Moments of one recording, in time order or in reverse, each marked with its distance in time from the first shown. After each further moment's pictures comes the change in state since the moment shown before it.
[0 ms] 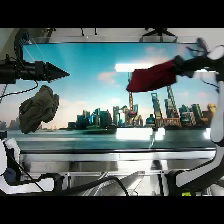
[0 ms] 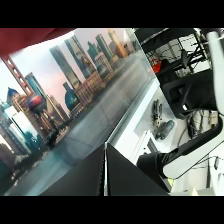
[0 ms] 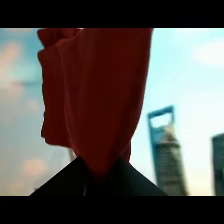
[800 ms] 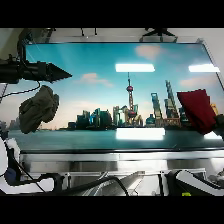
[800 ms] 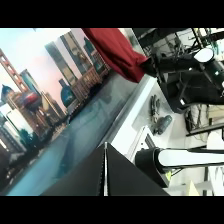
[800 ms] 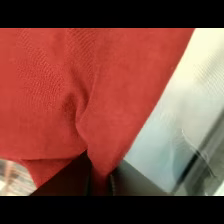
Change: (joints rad) left arm -0.032 0.000 0.000 0.000 -0.008 0.000; right arm -0.588 0.528 -1.033 -0.306 -0.309 0.195
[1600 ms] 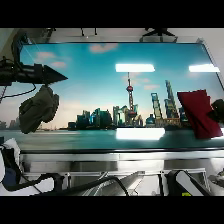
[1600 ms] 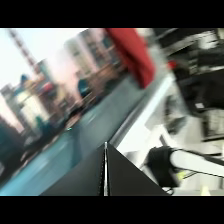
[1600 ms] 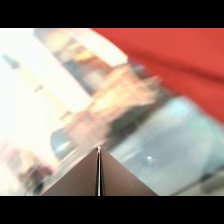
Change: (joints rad) left arm 0.047 0.122 -0.090 0.126 0.012 -0.048; right arm 0.203 0.220 0.148 0.269 0.335 -0.253
